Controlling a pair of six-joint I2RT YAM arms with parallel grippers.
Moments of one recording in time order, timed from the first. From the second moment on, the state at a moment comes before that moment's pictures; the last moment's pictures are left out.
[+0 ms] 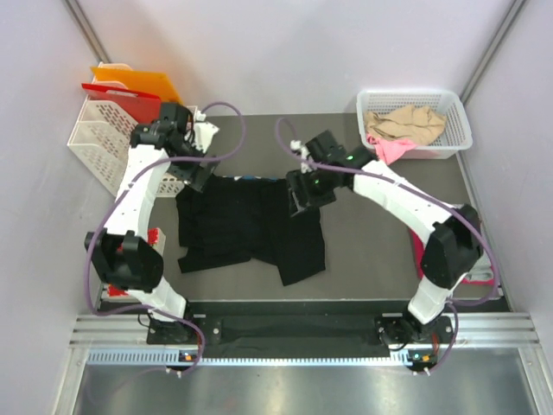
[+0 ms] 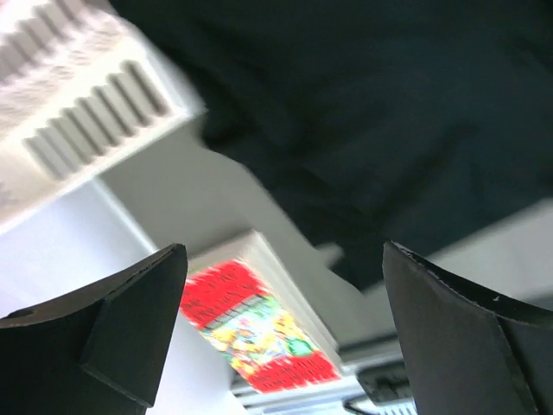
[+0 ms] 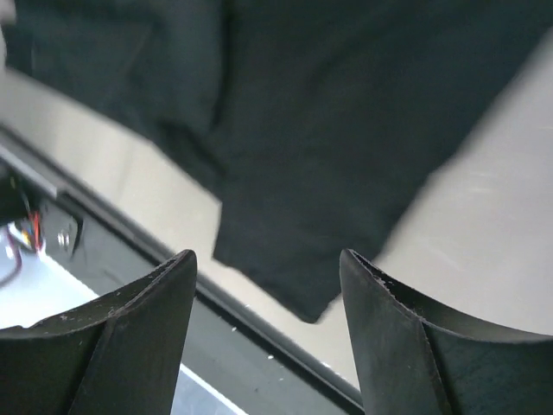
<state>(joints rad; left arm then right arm) -0.08 1.67 1.75 -1.19 -0.02 0.44 0.63 1.70 1.57 -0.88 -0.22 0.29</state>
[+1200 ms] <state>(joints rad) -0.01 1.96 1.40 -1.13 0.21 0.38 0.68 2.44 2.16 -0.77 -0.19 0.48</state>
